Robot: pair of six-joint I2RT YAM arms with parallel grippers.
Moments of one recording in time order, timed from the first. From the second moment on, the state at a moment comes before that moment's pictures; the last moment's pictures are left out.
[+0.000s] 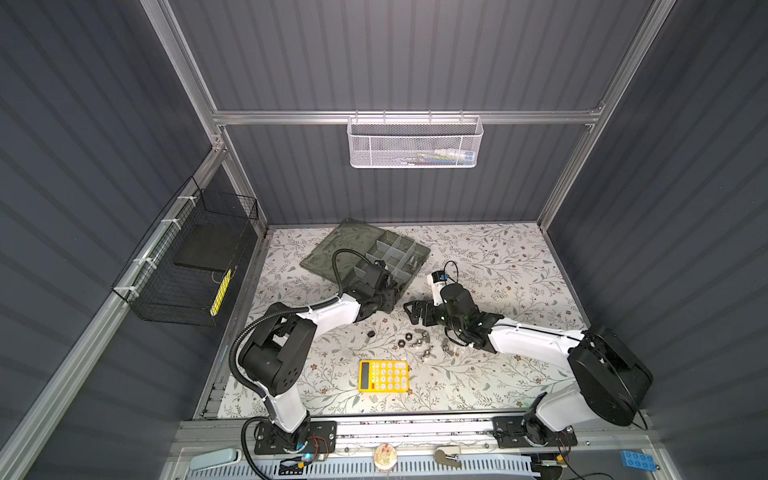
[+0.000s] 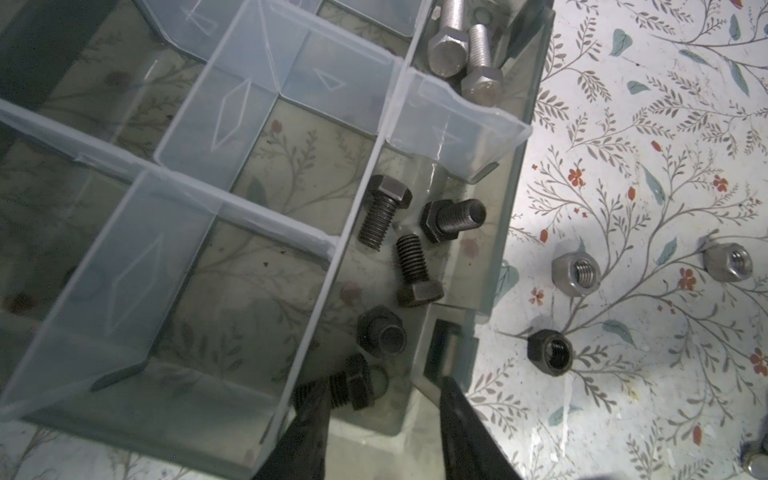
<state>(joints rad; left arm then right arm) -0.61 1.75 1.03 -0.15 -0.05 -0.37 0.73 1.49 0.73 0.21 -0.02 0.54</state>
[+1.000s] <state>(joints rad) -0.62 1.66 1.03 -0.23 -0.03 -0.37 0.71 1.46 0.67 0.25 -0.02 0.55</state>
